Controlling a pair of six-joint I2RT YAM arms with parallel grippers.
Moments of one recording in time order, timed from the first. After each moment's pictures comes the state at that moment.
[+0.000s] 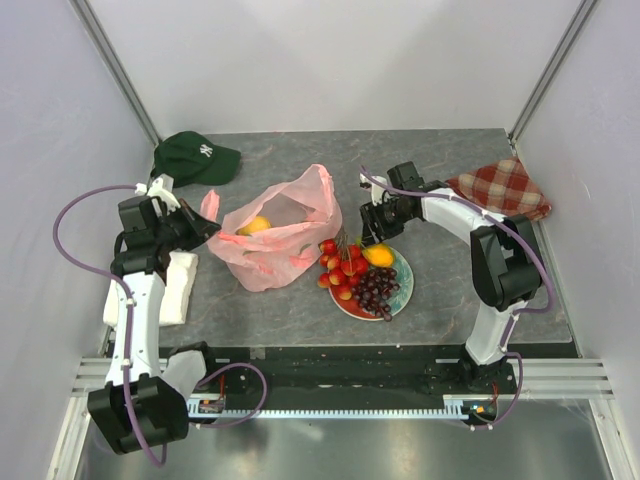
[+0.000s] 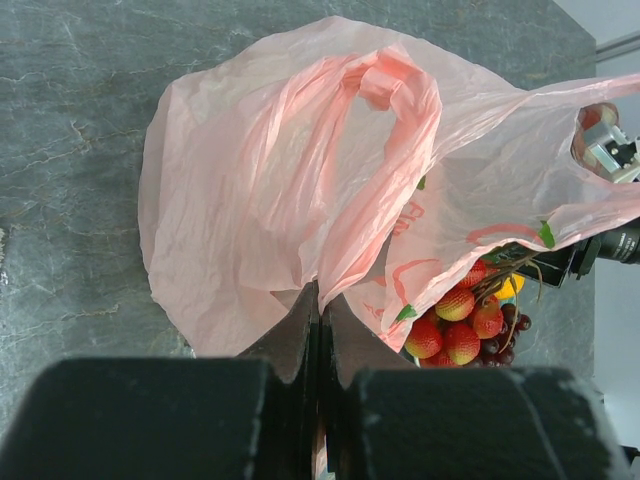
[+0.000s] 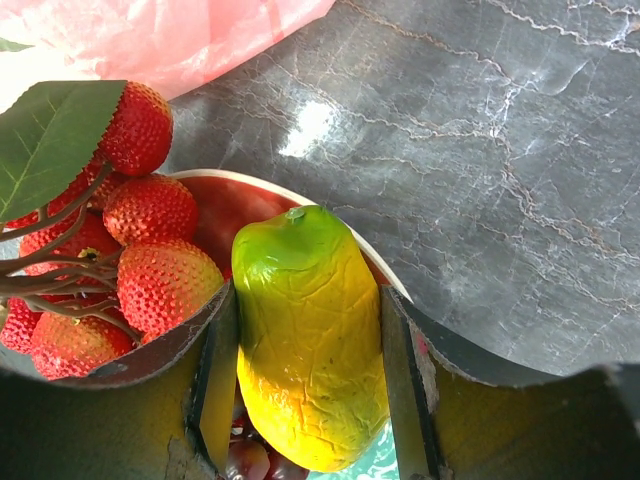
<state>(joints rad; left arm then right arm) 0.24 0.98 0.86 -0.49 0.53 -0.38 0.36 1.85 1.29 -0.57 -0.50 -0.09</state>
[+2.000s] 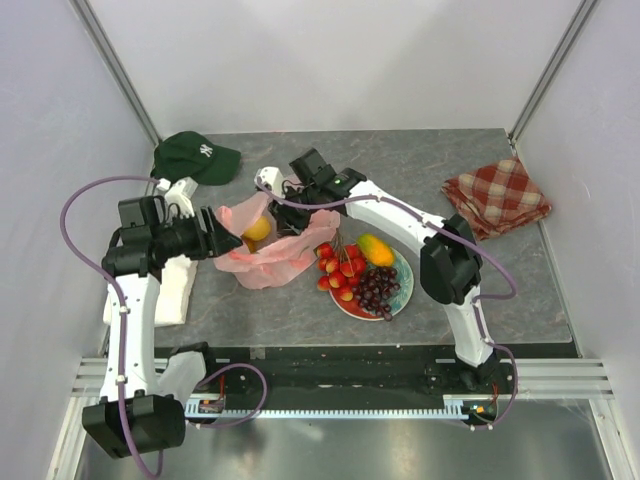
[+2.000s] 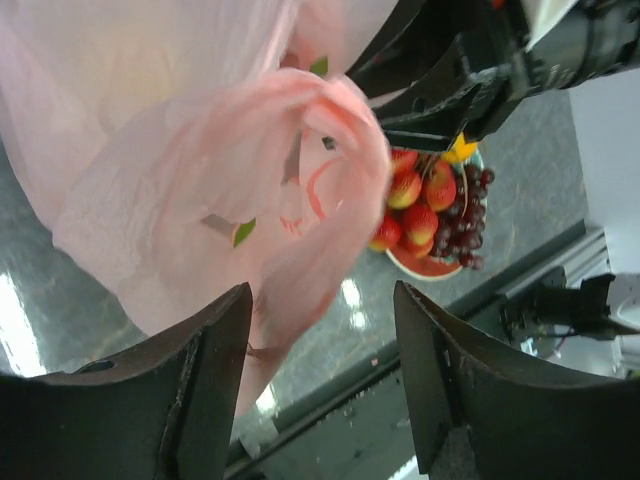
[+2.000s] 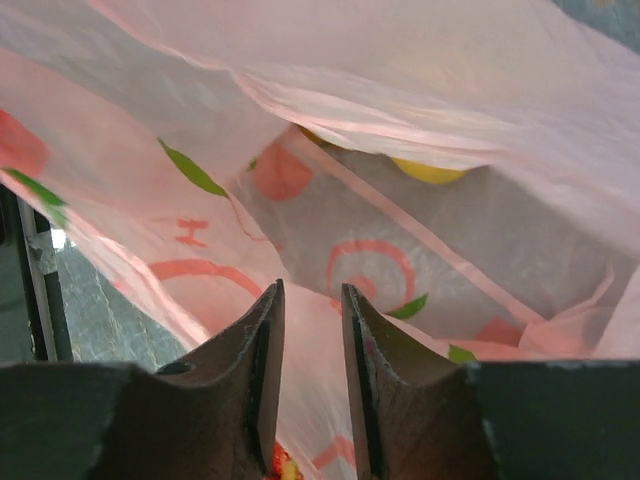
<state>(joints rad) 0.19 0.95 1.00 -0.80 0.74 -0.10 0.77 2.12 1.92 -0.62 -0.54 -0.31</state>
